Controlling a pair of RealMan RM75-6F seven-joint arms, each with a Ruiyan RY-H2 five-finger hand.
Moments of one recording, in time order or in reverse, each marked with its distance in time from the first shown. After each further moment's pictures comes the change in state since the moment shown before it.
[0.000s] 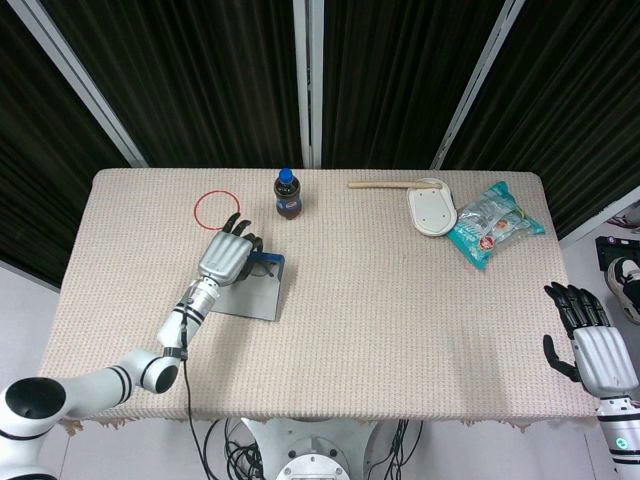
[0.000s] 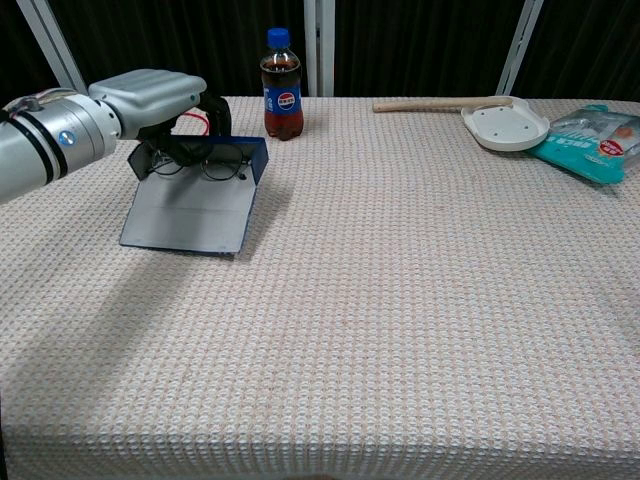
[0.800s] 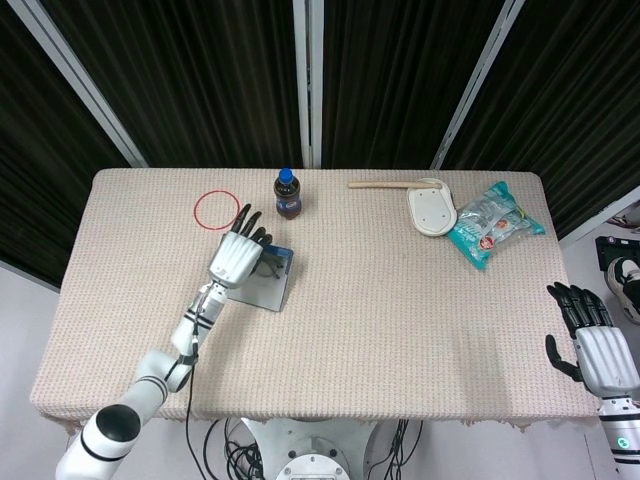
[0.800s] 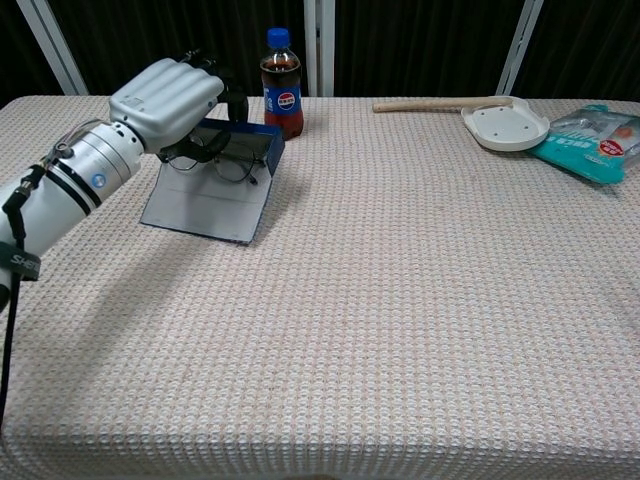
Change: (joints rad) left arm 0.020 -0.407 0.012 0.741 0.272 0.235 -0.229; right arm -0.001 0.005 0.002 -0.003 0.014 -0.012 -0.001
